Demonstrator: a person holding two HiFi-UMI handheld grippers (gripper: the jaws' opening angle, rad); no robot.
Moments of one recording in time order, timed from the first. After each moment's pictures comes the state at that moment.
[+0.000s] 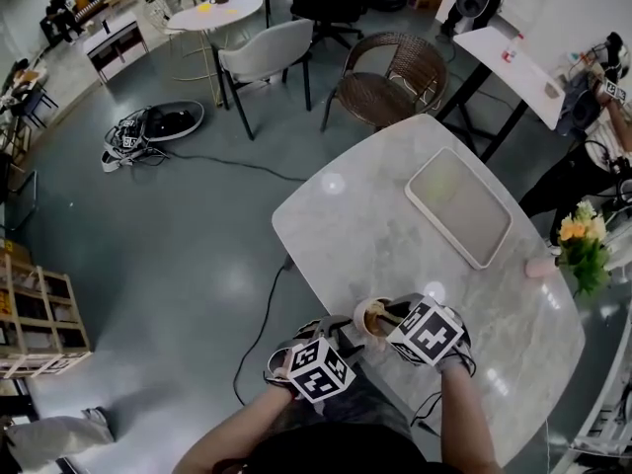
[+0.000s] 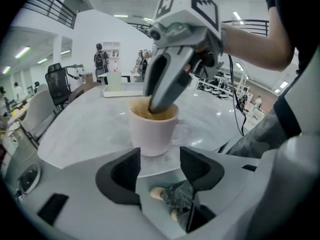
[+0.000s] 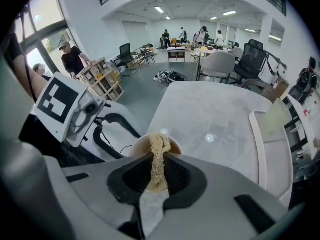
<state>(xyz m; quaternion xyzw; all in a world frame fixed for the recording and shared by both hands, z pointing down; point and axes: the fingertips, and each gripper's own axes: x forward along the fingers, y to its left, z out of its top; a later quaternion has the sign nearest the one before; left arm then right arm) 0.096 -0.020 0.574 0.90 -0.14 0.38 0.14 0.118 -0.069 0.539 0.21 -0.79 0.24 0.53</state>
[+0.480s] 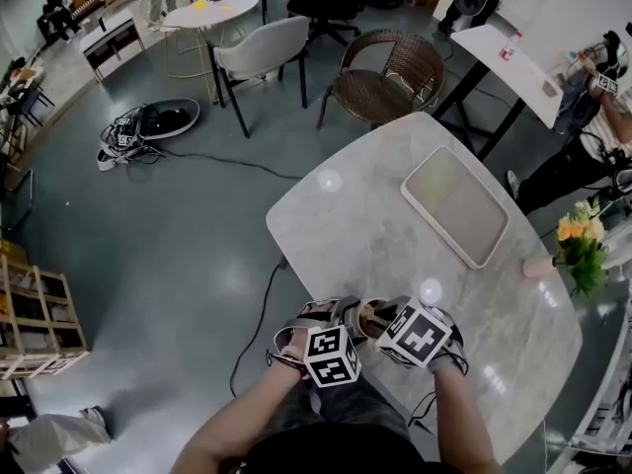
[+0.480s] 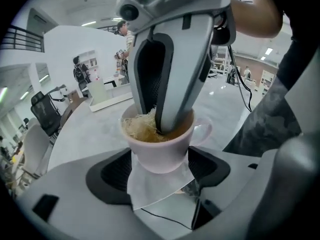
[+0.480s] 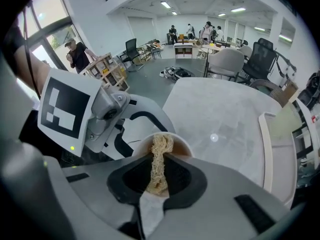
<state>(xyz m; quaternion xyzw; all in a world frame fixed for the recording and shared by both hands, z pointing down) 0.121 -0.047 0.588 0.90 -0.09 0.43 0.01 0.106 -0.060 0.548 0.17 -0.79 0.23 0.54</state>
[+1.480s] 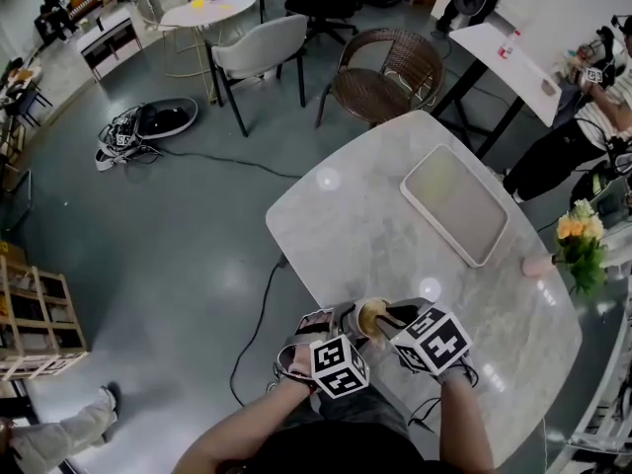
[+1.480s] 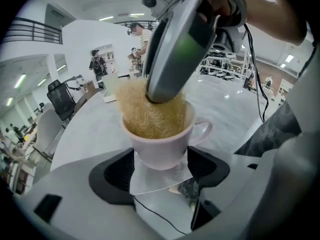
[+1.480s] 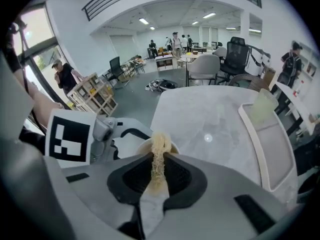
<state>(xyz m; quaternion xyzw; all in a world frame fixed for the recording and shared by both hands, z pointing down) 0.117 -0.044 0.588 0.88 -0.17 0.44 0.05 0.123 -0.070 0.518 0.27 -0.79 0.28 0.48</state>
